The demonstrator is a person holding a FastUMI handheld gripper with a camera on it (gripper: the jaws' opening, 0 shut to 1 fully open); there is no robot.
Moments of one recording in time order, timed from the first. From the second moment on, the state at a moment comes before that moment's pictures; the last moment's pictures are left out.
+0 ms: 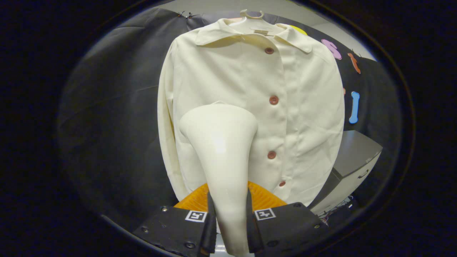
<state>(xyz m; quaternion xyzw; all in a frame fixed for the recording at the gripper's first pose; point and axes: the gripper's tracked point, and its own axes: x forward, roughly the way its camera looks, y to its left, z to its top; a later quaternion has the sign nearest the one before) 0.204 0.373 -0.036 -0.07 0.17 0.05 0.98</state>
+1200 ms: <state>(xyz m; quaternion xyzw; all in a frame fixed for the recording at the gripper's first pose) 0.182 0.348 -0.234 -0.13 0.30 0.01 0.94</state>
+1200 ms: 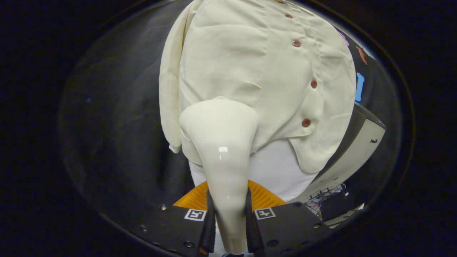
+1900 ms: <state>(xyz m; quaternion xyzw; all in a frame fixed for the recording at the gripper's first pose) 0.090 0.277 -0.187 -0.14 0.31 0.01 0.94</state>
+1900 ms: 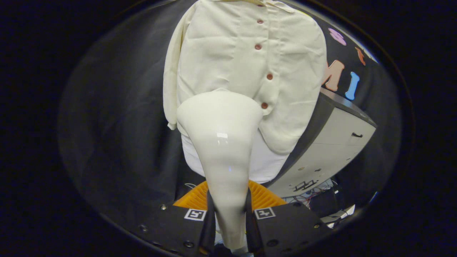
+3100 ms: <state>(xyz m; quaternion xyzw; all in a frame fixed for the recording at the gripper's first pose) 0.192 0.218 0.102 -0.06 0.16 -0.01 0.99</state>
